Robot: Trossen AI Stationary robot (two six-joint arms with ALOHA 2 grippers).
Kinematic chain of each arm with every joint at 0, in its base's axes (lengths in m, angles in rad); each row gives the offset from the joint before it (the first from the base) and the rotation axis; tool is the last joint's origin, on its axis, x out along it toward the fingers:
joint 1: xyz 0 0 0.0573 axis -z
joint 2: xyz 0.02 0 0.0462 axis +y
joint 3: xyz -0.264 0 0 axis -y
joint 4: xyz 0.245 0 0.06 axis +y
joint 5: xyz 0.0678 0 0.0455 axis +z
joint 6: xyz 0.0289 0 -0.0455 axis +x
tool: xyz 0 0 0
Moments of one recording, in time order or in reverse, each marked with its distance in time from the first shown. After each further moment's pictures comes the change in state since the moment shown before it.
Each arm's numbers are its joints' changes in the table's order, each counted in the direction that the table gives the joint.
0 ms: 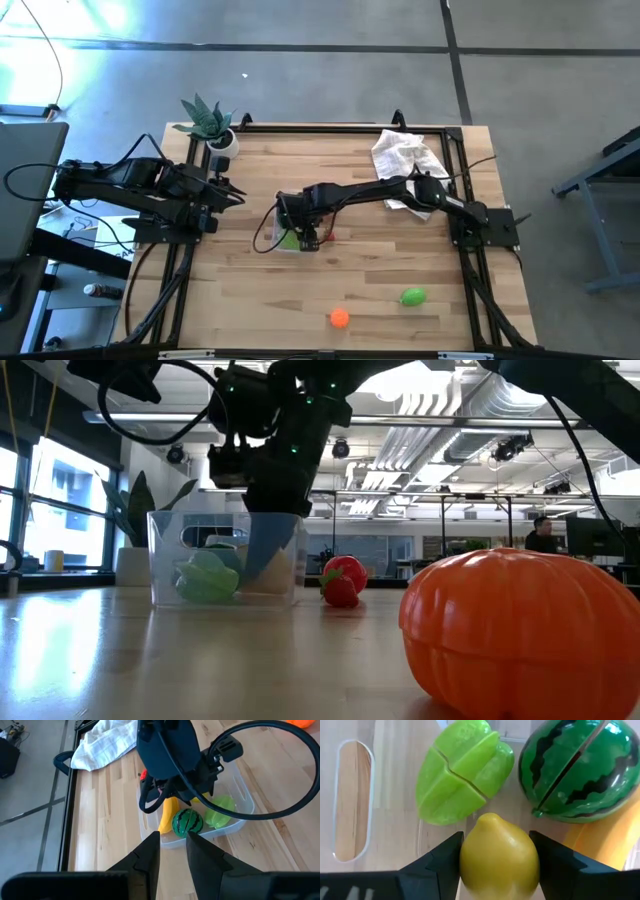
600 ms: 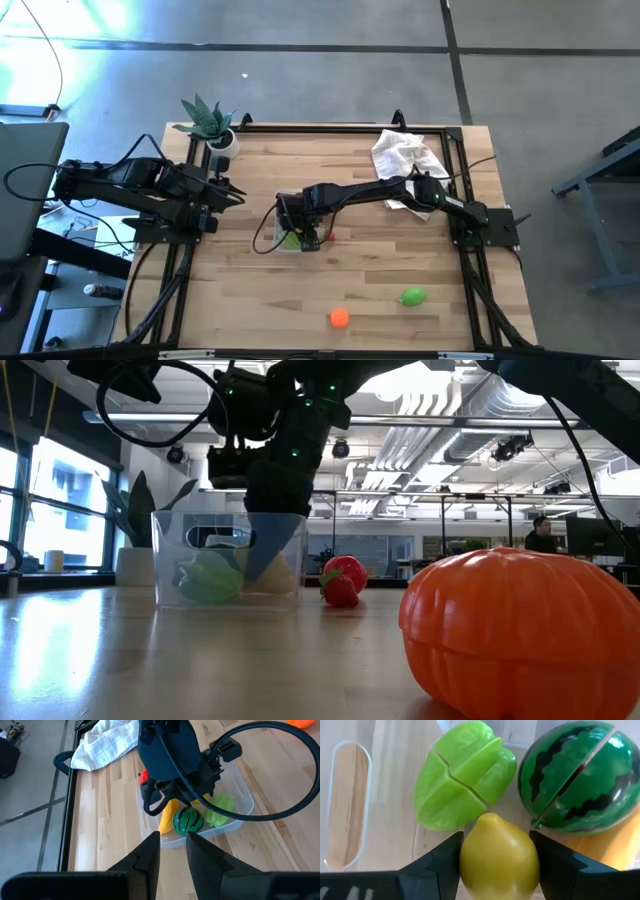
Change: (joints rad) left arm 0.000 0.000 0.000 0.000 0.000 0.000; right arm 0.000 0.006 0.000 -0.009 -0.001 -0.065
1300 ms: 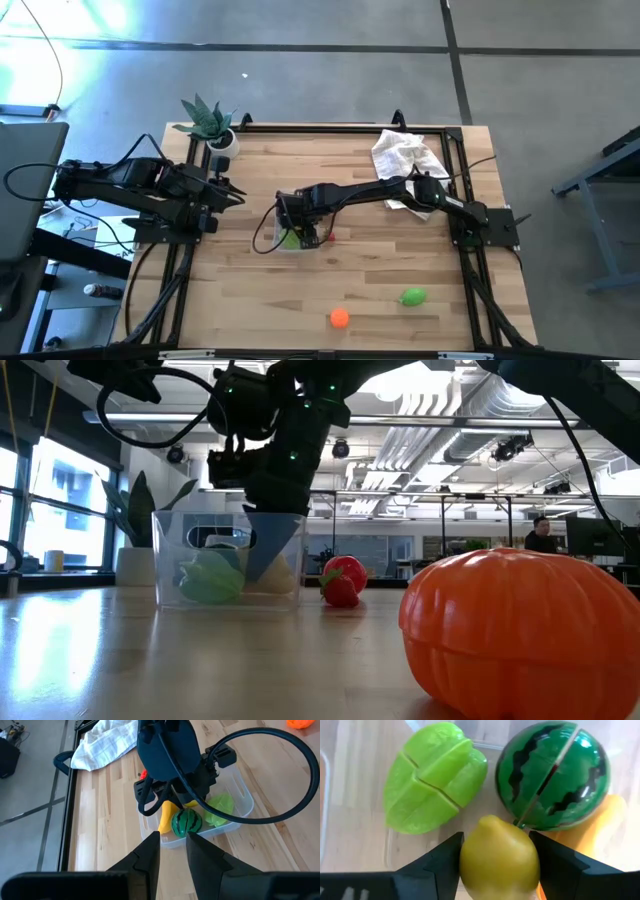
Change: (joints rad) left arm 0.000 0.000 0.000 0.000 0.000 0.000; right arm 0.000 0.000 0.000 -0.013 -0.098 -0.008
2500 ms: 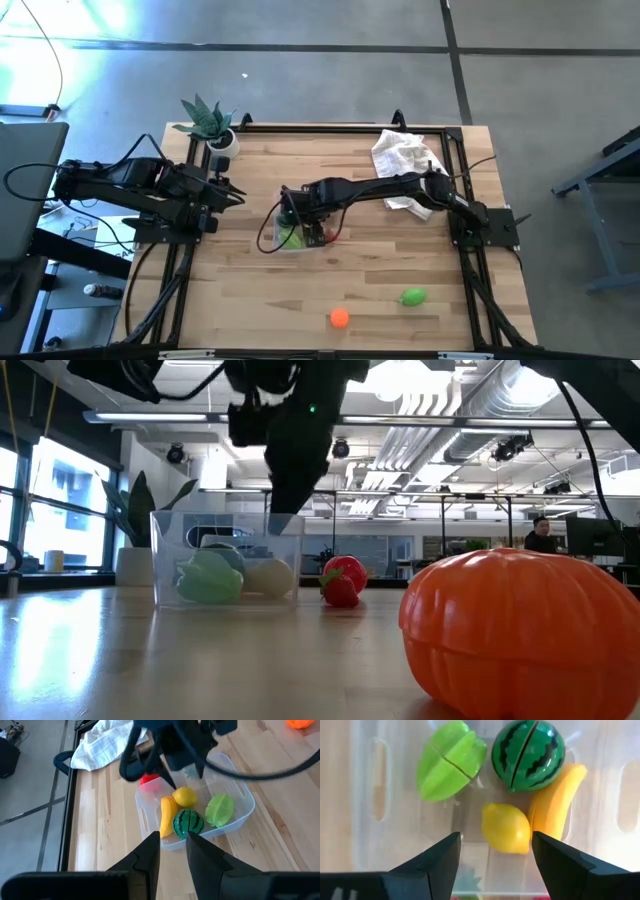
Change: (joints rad) left arm 0.000 0.000 0.000 0.000 0.000 0.000; right arm -0.018 -0.115 0.002 0.133 -0.025 0.047
